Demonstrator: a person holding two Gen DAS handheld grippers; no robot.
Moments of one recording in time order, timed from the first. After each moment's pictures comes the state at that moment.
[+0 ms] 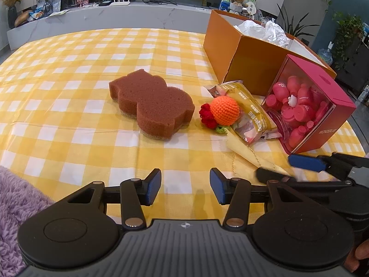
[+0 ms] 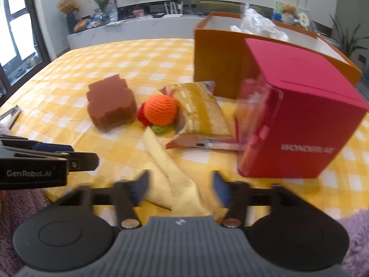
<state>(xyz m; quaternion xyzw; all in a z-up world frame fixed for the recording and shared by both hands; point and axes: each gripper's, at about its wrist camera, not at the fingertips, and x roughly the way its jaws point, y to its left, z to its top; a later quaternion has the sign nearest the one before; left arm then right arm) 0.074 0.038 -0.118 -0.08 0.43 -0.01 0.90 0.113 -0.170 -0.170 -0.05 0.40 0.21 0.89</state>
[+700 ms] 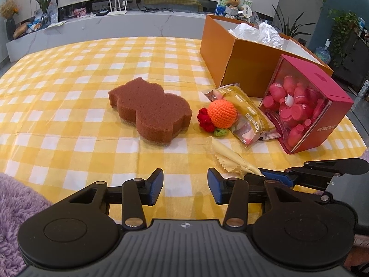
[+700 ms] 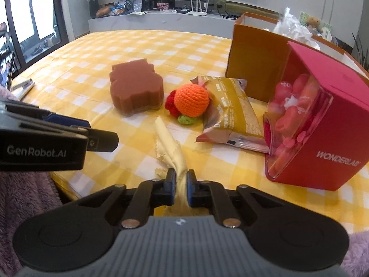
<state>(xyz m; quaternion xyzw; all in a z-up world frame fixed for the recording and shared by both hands) 0.070 0.036 -0.113 -0.06 0.42 -0.01 0.91 0.102 -0.150 -0.182 -0.09 0.39 0.25 0.88</state>
